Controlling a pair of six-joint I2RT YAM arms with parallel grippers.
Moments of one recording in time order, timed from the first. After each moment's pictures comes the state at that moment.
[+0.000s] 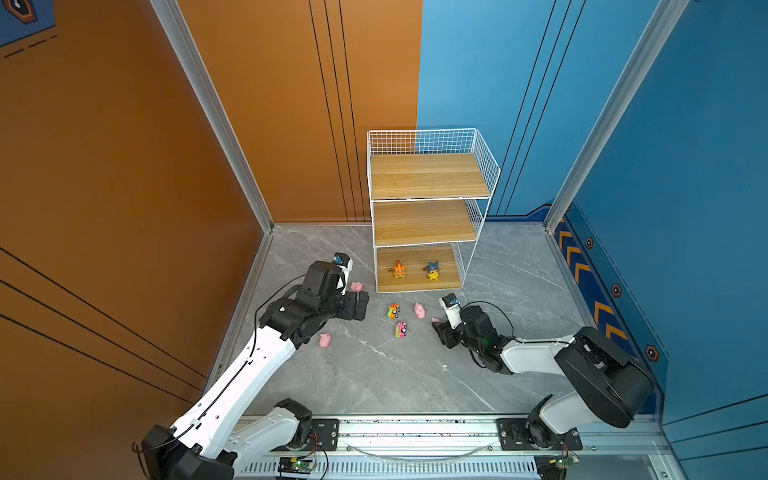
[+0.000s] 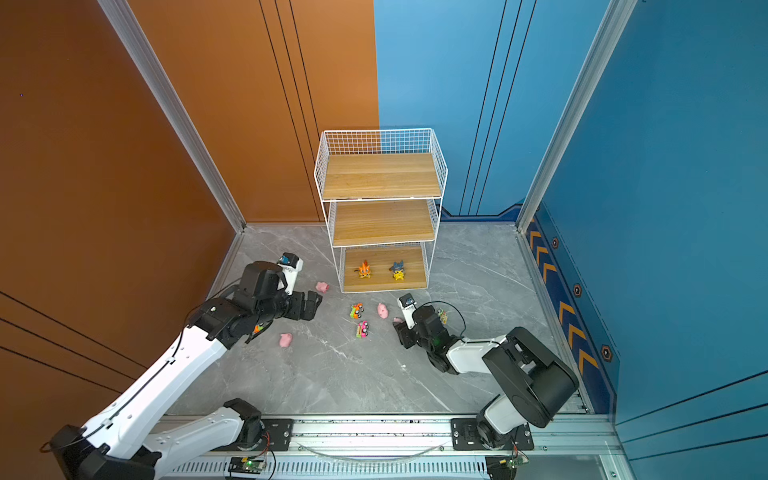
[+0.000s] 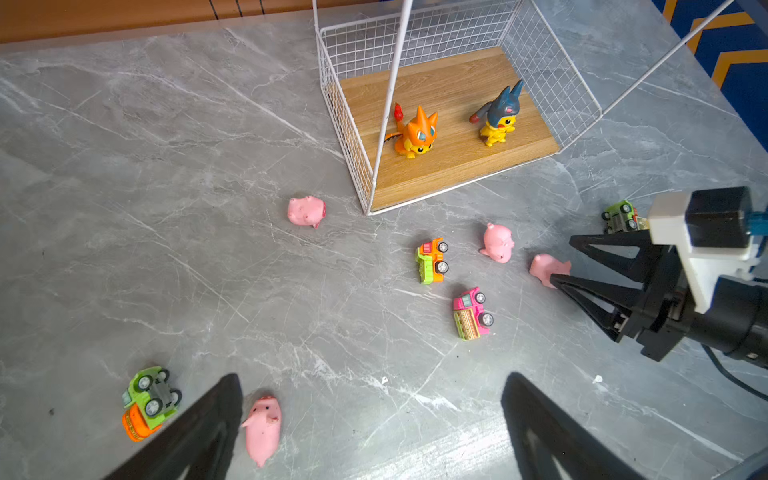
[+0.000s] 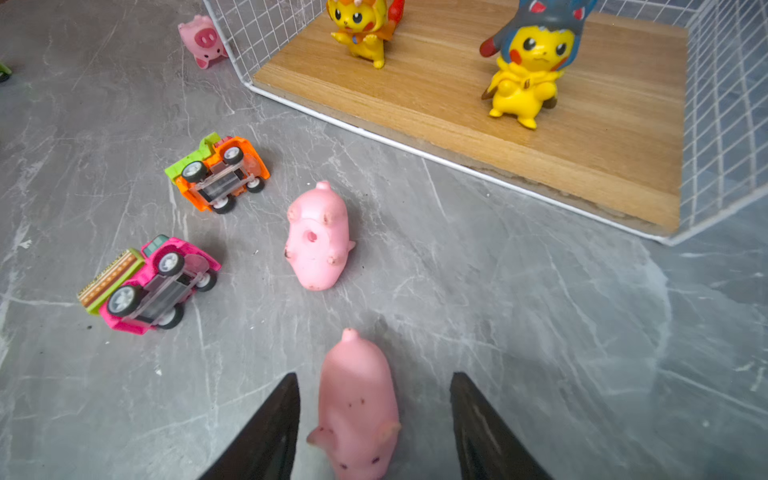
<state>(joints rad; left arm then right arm) -0.45 1.06 1.06 -0.76 -0.05 -0.20 0.65 1.53 0.40 0.54 0.02 0.10</state>
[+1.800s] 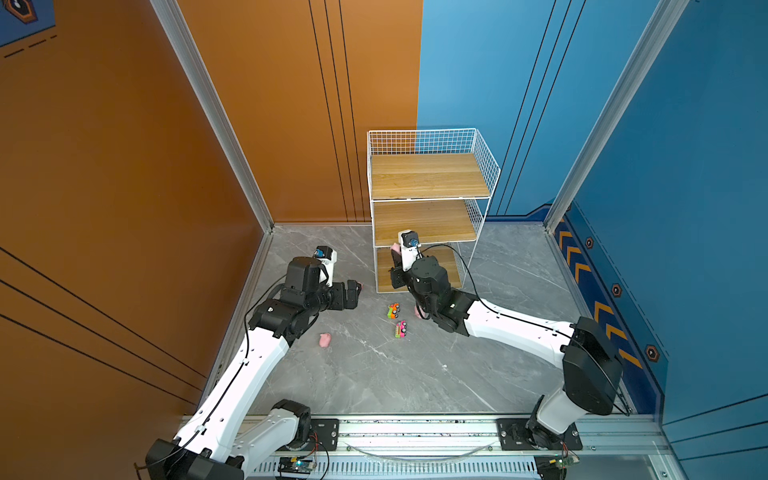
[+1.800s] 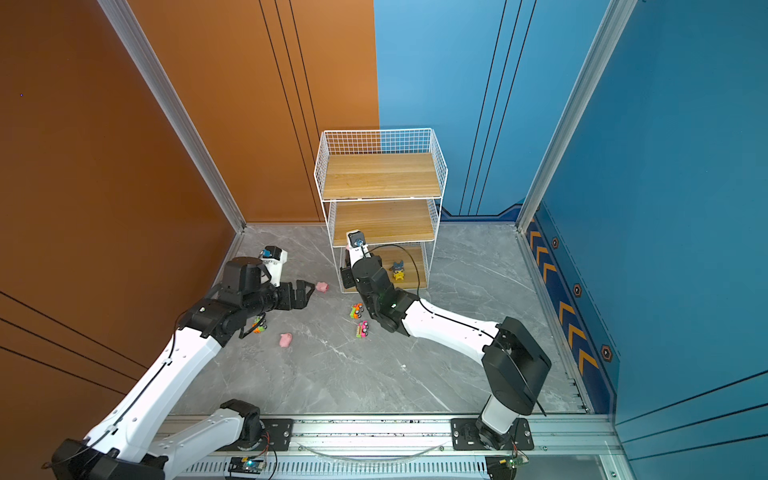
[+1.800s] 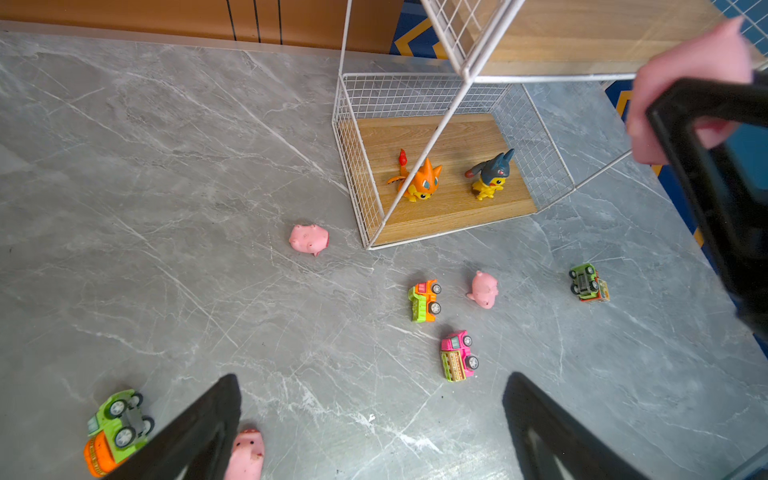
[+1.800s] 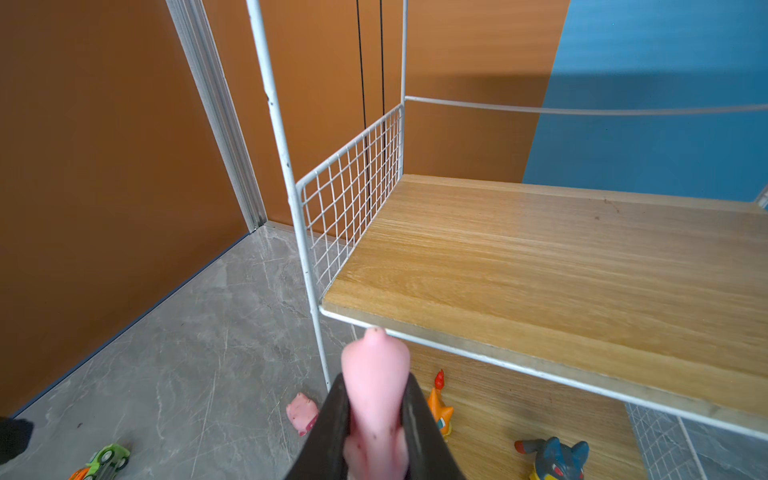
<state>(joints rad) -0.28 1.02 1.00 -0.65 0.12 -0.25 0.92 1.68 1.24 0.27 0.50 0.14</state>
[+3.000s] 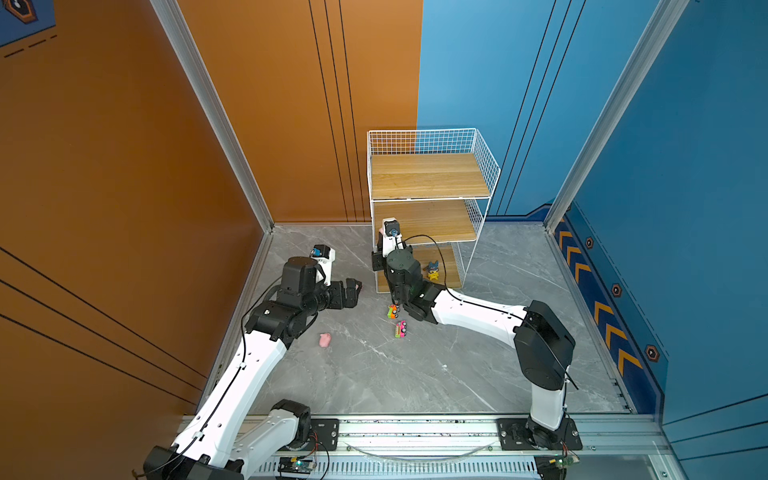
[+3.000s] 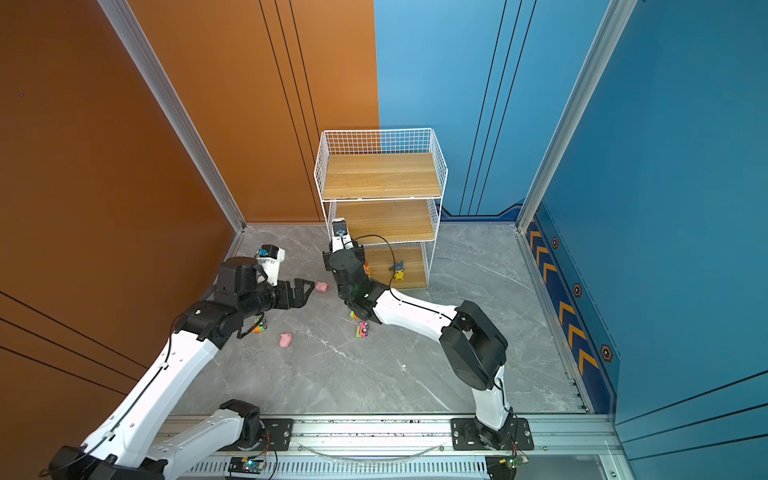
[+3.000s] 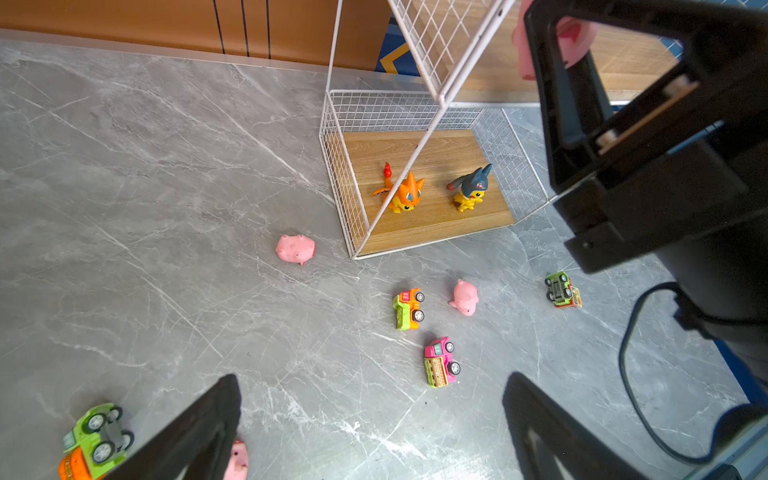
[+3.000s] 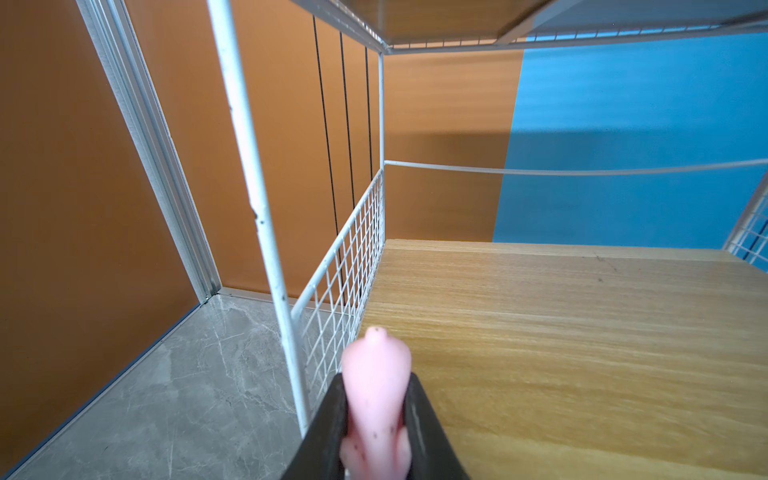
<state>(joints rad) -0.26 1.00 1.00 -0.63 0.16 -0.26 0.93 1.92 1.48 0.43 0.70 0.06</state>
